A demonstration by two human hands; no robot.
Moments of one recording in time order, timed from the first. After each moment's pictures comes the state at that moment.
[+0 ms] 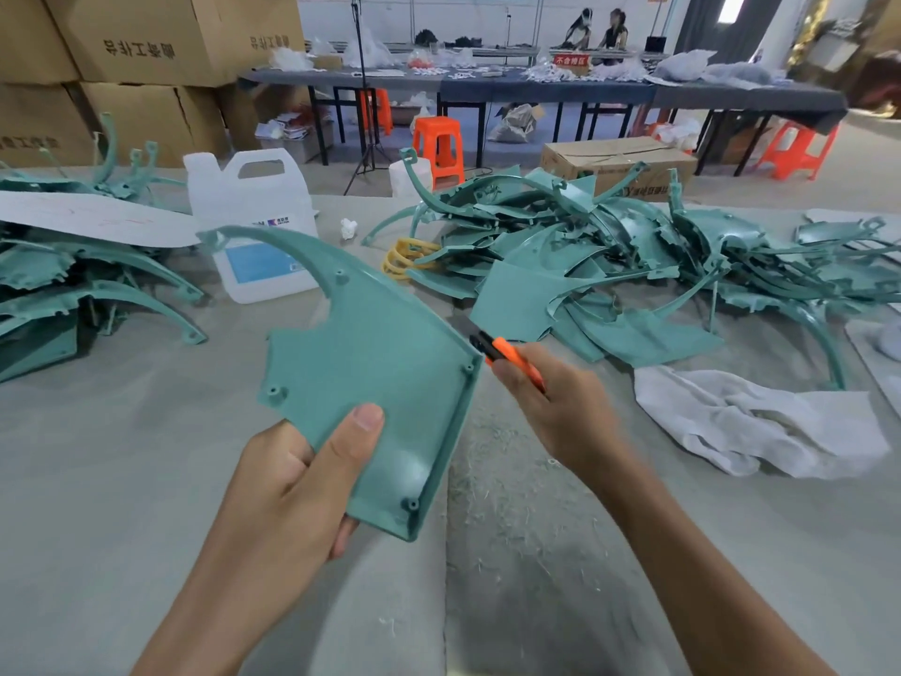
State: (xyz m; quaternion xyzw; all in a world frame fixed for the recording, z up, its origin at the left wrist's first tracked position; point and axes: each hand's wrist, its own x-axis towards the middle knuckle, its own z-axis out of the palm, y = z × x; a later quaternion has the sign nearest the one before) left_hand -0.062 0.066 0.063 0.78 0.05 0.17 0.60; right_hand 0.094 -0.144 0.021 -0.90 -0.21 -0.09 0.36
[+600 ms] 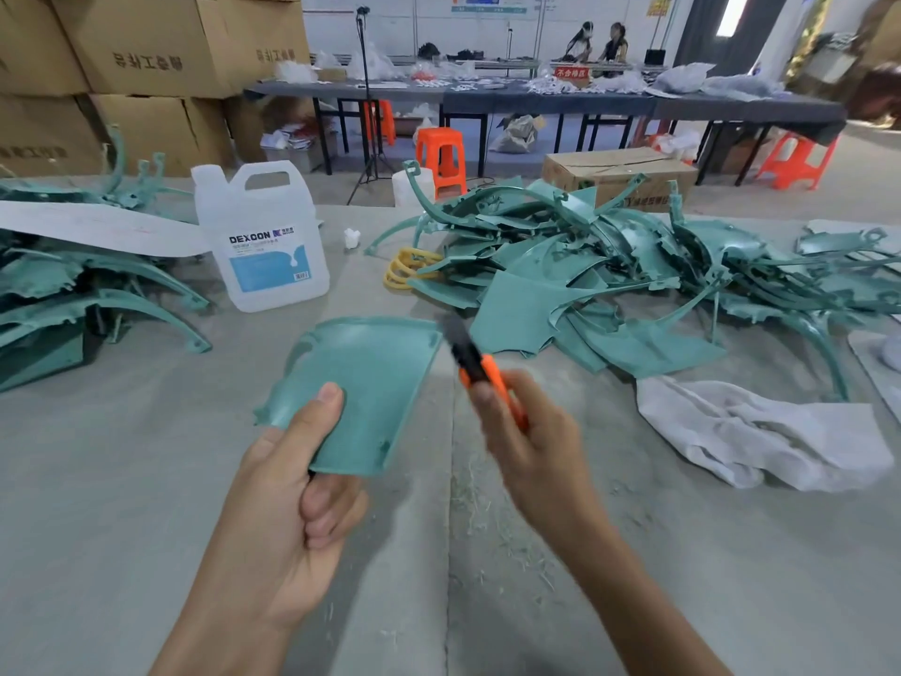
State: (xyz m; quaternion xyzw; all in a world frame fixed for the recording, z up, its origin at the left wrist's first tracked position) left_hand -0.046 0.059 0.067 0.45 0.11 0.12 0.88; right_hand 0.037 -0.112 0.029 -0.79 -0.20 -0.08 0.57
